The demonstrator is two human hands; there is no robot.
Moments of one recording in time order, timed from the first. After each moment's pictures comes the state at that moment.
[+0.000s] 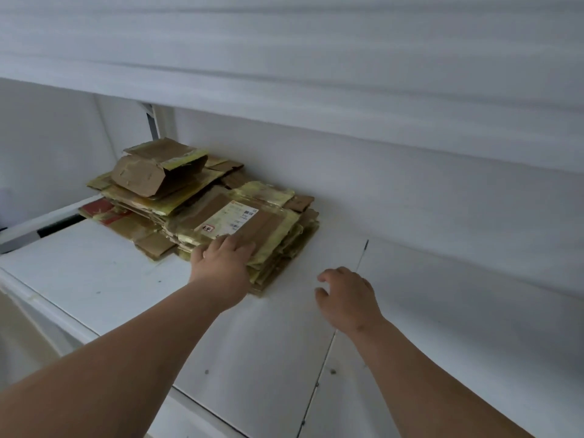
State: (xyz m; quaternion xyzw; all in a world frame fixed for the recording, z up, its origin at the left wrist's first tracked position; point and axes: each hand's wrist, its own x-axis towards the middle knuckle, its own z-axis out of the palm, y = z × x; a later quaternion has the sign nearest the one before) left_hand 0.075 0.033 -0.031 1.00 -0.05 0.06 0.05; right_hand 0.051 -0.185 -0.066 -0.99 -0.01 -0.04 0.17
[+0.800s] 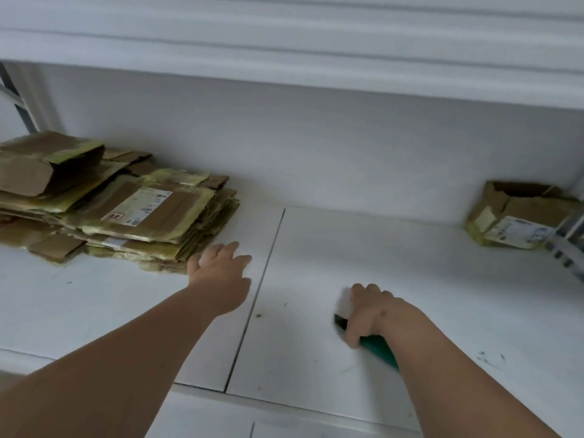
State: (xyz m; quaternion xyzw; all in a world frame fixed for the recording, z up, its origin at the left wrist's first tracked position) left_hand 0.011 -0.066 -0.051 0.98 -0.19 -0.04 0.03; right_hand -0.093 -0.299 -0.054 -0.94 0.23 0.26 0.05
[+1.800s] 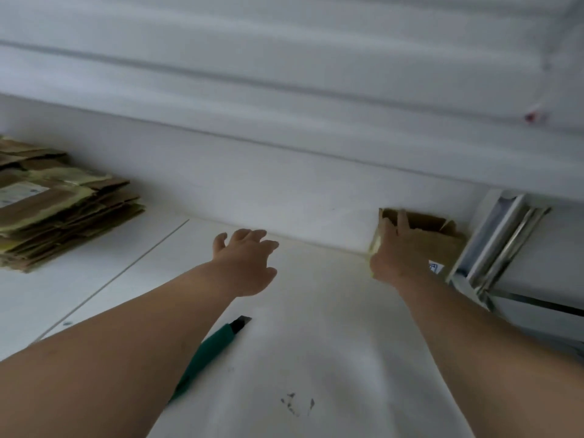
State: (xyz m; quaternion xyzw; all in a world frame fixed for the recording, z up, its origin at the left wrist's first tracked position) left_hand -0.063 -0.386 -0.003 0.97 -0.22 0.00 0.05; right_hand -0.118 -0.638 0.016 -0.96 0.25 -0.10 0.04
